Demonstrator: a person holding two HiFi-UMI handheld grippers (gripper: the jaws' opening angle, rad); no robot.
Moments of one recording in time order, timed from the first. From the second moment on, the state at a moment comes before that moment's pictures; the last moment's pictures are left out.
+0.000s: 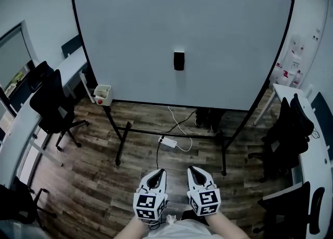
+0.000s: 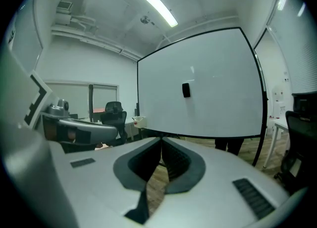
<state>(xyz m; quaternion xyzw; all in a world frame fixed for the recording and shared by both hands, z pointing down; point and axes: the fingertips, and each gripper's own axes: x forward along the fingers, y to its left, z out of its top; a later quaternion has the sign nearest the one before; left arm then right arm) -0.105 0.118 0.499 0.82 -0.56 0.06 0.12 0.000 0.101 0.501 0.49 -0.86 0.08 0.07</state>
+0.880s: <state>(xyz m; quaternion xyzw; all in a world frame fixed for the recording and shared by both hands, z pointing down) -0.062 -0.179 0.469 0.81 -0.58 0.05 0.06 0.034 -0.191 0.464 0.47 -0.88 0.04 0.06</state>
